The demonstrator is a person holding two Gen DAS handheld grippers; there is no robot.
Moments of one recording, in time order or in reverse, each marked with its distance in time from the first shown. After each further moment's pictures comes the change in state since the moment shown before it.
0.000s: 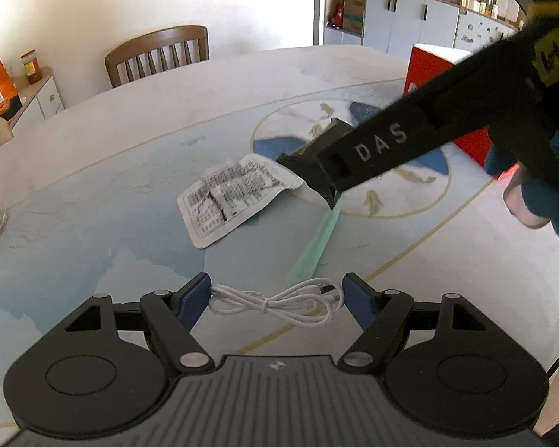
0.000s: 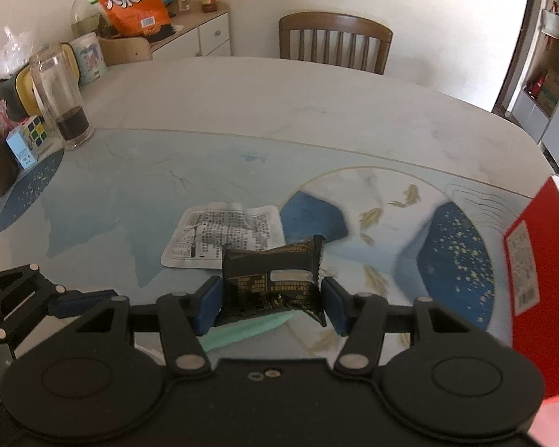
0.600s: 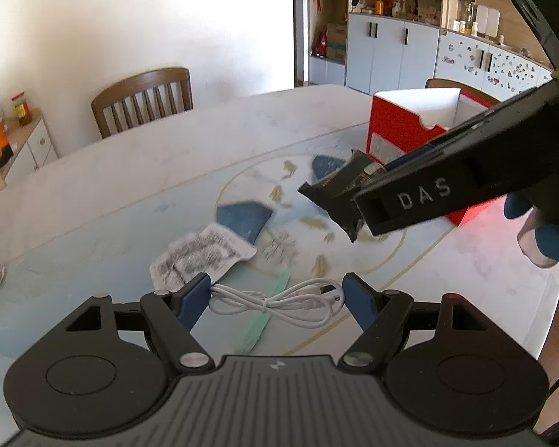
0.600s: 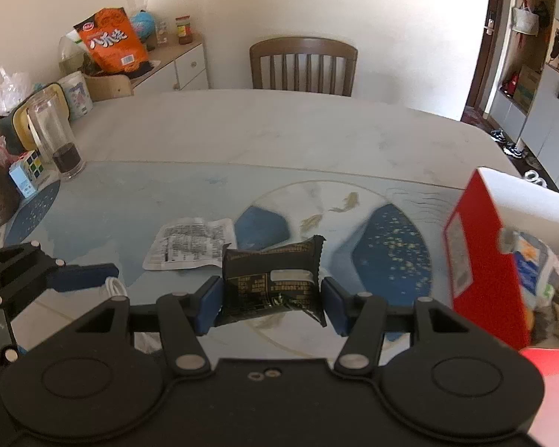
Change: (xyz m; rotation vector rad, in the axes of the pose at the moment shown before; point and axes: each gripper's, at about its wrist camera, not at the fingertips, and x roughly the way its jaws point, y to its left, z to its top) left arm -0.027 -0.043 0.039 0.045 -0.102 -0.013; right arm -0.061 -0.047 -0.016 0.064 -0.078 -0.027
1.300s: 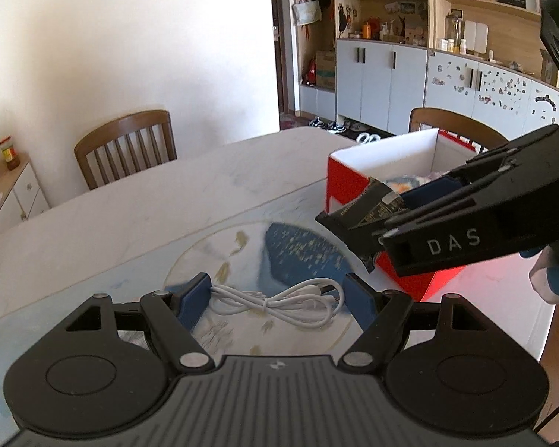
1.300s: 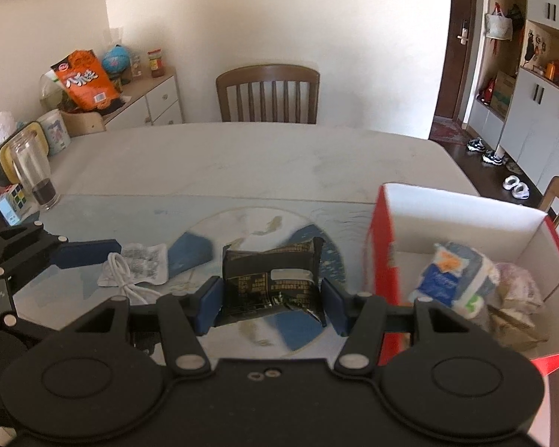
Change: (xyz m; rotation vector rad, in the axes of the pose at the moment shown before) left arm 0.019 -0.077 0.071 0.037 -0.094 0.009; right arm -0.045 -0.094 0.000 0.042 -0.085 -0.029
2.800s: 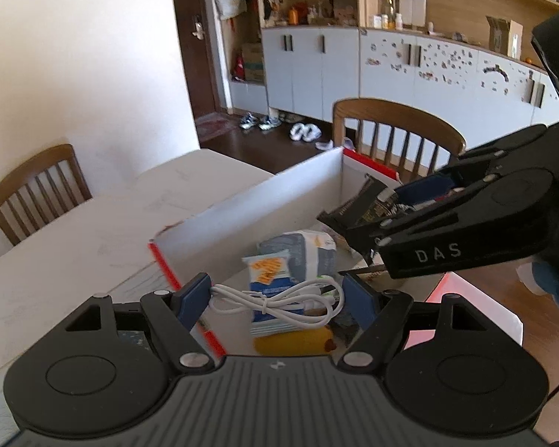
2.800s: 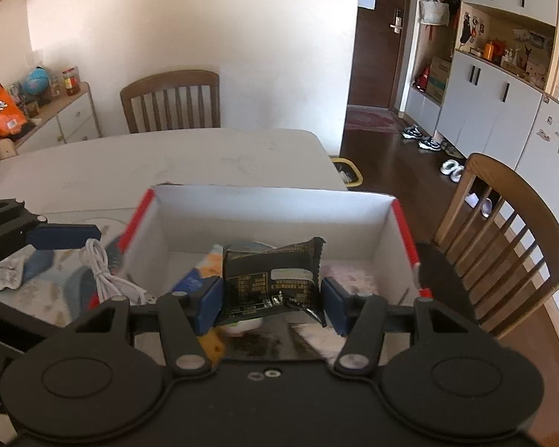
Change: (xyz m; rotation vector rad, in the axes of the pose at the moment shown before) left arm 0.118 -0.154 0.096 0.137 0.048 -0.159; right arm -0.002 -0.198 -0.010 0.074 0.009 -0.147
